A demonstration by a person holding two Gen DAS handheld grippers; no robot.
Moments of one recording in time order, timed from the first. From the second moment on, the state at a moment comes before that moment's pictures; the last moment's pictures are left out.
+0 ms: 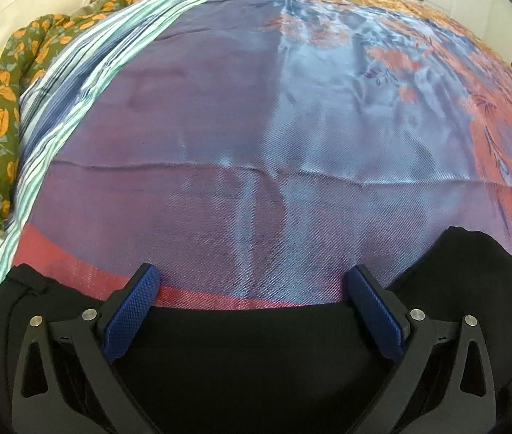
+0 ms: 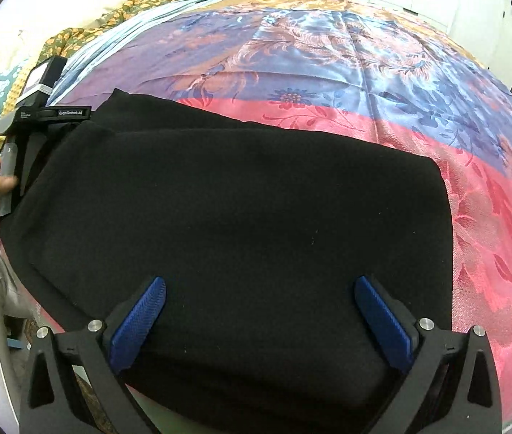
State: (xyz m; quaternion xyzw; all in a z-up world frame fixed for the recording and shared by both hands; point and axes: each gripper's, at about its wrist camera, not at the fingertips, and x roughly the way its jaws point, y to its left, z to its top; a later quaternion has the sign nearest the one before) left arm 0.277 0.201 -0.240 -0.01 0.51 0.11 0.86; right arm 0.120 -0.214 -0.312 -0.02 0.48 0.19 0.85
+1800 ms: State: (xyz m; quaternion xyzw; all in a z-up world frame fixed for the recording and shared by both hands) left arm 0.279 0.201 -0.241 0.00 0.51 0.11 0.85; right arm 0.113 -0.212 -0.312 -0.01 0.46 0.15 0.88
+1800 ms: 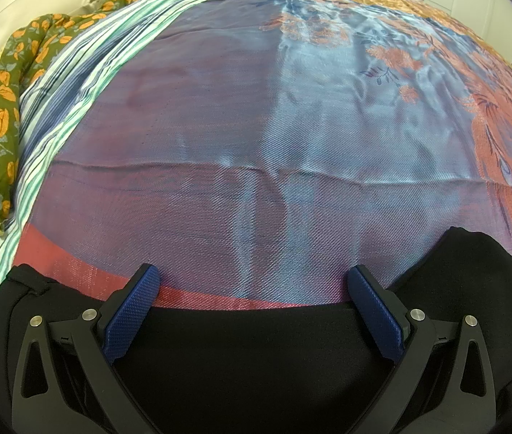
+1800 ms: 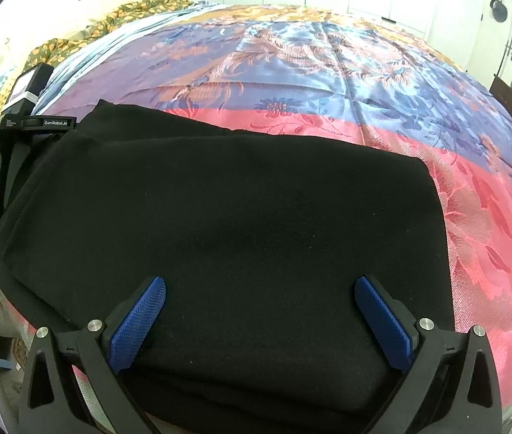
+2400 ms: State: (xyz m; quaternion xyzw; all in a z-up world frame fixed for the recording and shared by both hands) left arm 0.227 0.201 -0.164 -0.11 0.48 0.06 0.87; right arm 0.079 -0.259 -0.266 0.11 0.41 0.30 0.85
